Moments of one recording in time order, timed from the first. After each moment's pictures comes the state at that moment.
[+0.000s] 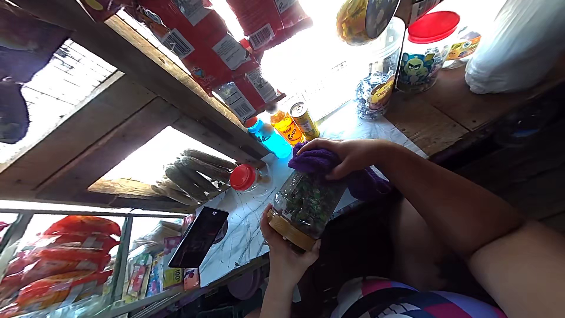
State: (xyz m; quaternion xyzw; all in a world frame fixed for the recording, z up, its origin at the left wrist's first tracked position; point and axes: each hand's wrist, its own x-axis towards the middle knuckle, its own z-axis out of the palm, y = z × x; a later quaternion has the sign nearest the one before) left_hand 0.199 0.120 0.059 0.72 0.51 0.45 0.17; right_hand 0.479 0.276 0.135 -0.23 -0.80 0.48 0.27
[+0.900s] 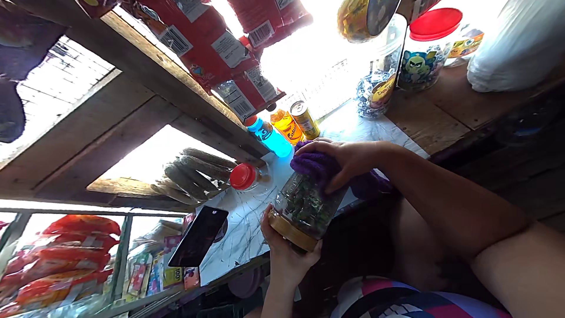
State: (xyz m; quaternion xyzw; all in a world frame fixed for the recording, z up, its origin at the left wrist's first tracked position) left_hand 0.202 0.117 0.060 0.72 0.52 0.44 0.15; right_hand 0.472 0.266 0.135 -0.25 -0.82 0.43 0.27
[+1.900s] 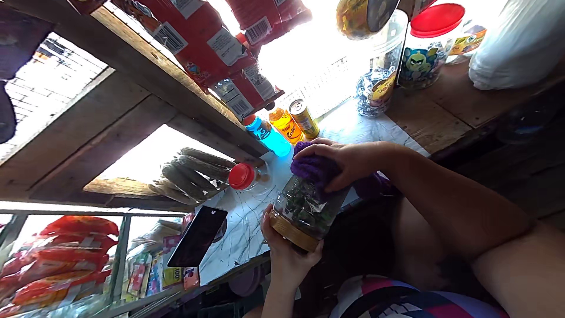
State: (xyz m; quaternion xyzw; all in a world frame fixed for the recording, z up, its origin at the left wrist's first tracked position) left_hand 0.202 0.117 0.057 0.73 0.51 0.43 0.12; right_hand 0.471 0.255 0.139 -0.25 -0.84 0.40 0.28
